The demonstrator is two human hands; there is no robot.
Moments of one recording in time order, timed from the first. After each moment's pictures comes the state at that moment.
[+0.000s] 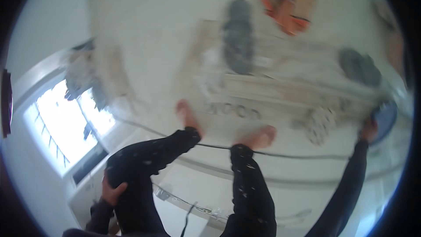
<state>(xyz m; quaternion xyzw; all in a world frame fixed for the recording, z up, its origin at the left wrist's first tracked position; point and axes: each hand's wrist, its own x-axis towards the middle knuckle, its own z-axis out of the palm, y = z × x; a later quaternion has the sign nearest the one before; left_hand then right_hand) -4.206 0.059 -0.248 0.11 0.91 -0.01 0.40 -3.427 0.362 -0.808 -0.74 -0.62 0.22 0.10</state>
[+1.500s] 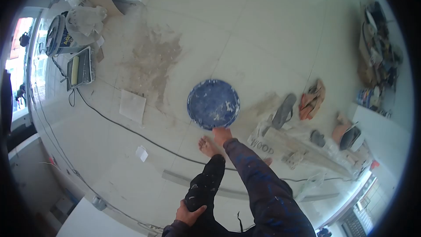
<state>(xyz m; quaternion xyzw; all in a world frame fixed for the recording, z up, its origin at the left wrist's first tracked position) -4.350 -0.146 -0.229 -0.15 0.78 0.08 0.60 -4.330 0.096 -0.588 -0.22 -0.85 0.34 -0.33</state>
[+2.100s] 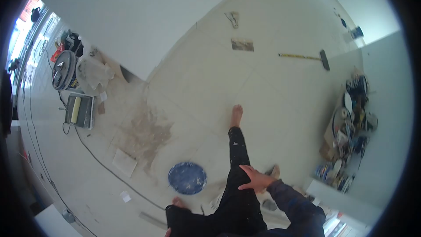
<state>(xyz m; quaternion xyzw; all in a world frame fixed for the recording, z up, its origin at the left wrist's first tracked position) -4.554 0.092 -0.274 -0.21 0.78 0.22 0.54 -4.483 0.574 -0.254 -0.10 -0.87 0.40 -0.28</state>
